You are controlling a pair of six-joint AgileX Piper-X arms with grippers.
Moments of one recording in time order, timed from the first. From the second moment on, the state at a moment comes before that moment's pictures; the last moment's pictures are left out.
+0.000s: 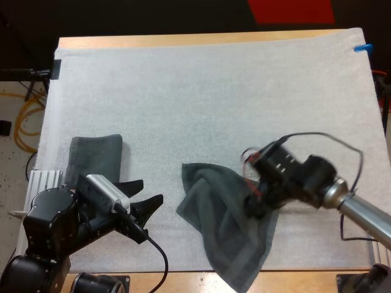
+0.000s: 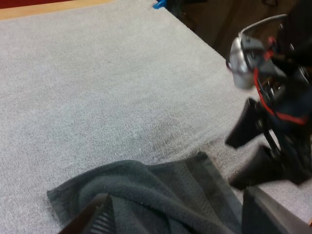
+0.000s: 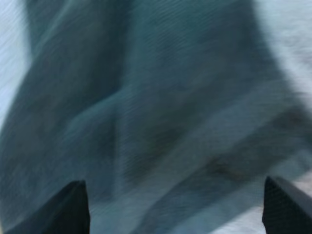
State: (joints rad) left arm -0.21 0.50 -0.83 0.98 0.60 -1.82; right arm 0.75 1.32 -1.00 1.06 -0.09 -1.73
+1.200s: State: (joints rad) left arm -0.21 0.50 -0.83 1.04 0.60 -1.82; right arm 0.54 1.62 -0.85 0.78 -0.09 -1.62
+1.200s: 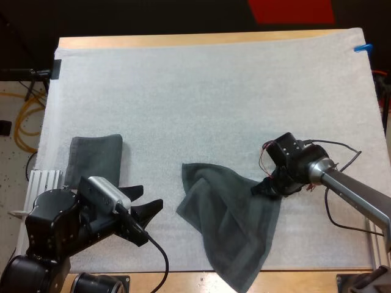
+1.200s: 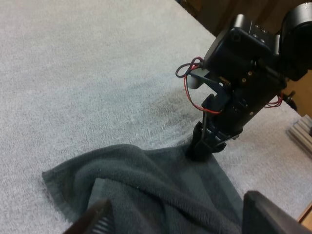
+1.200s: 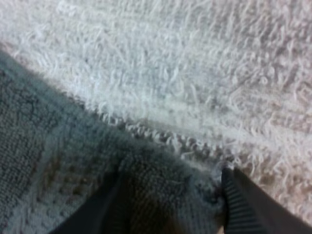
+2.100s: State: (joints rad) left arm -0.21 1.09 -0.83 0.79 0.63 -1.82; right arm 0.54 1.56 -0.83 0.87 0.21 -1.72
